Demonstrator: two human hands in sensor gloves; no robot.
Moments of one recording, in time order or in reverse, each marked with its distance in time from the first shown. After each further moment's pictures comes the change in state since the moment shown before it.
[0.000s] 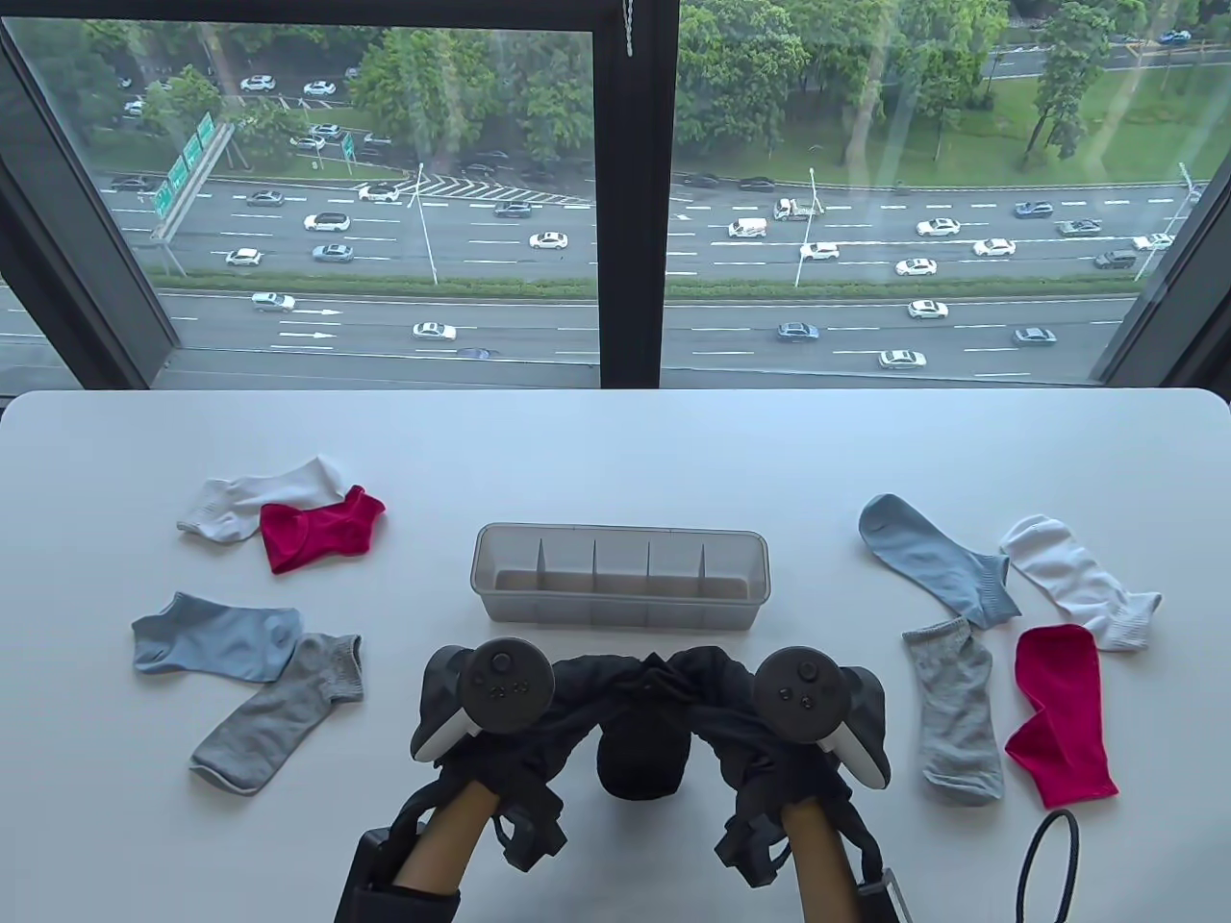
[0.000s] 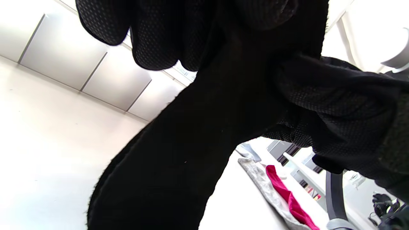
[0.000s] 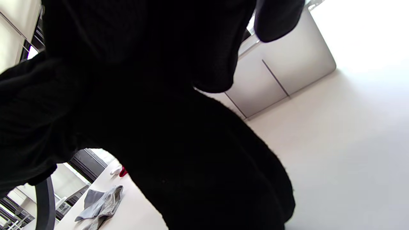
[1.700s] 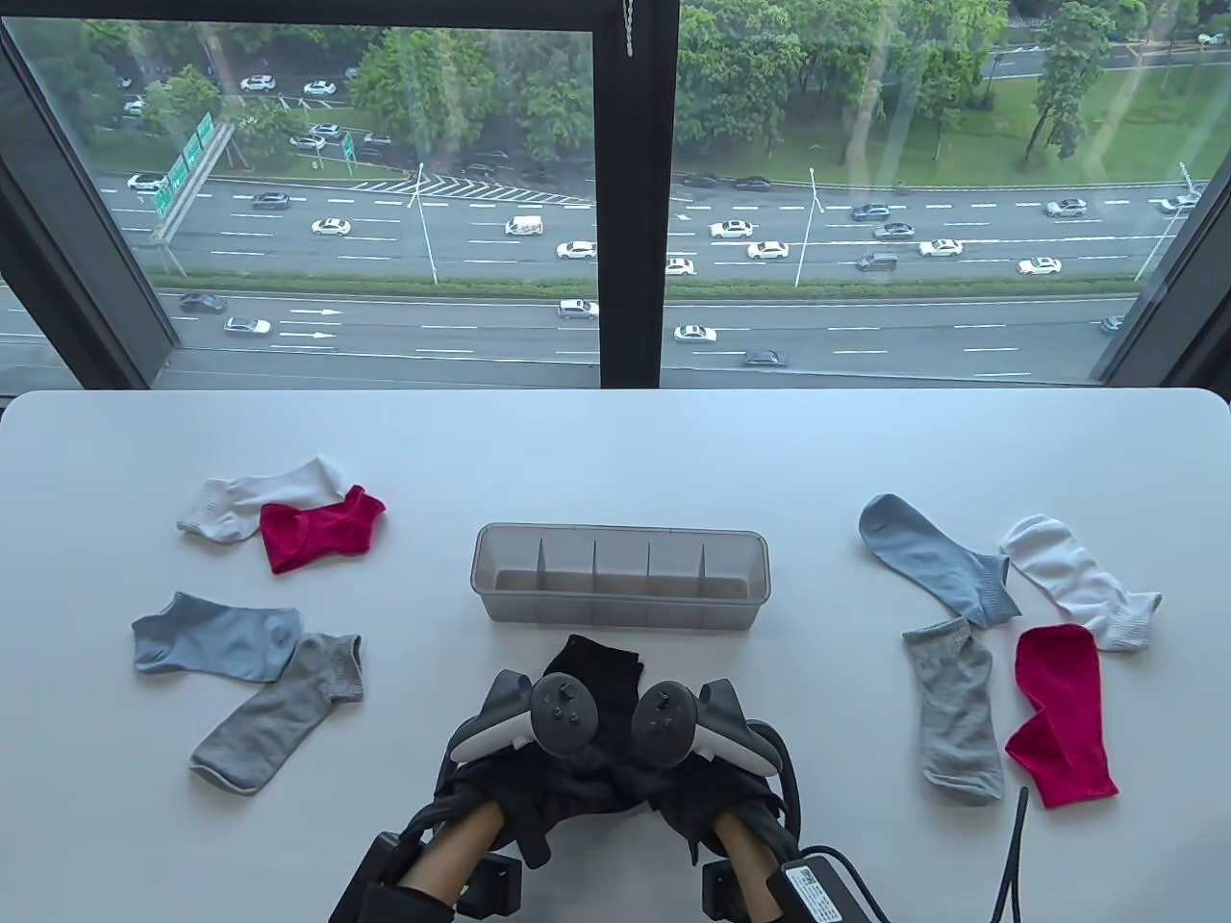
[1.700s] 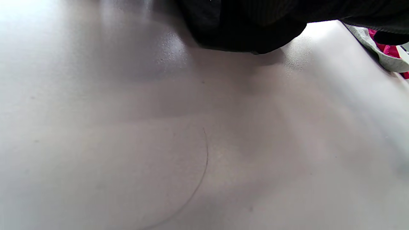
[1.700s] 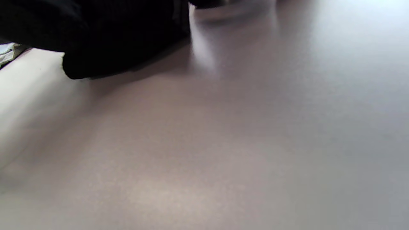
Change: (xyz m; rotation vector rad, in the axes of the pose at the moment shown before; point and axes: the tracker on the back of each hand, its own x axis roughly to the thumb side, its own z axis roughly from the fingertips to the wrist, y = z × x) left_hand -0.051 -0.073 0.005 -0.613 0.322 -0.213; right_hand -0.008 0.102 -0.016 0.585 0.199 0.298
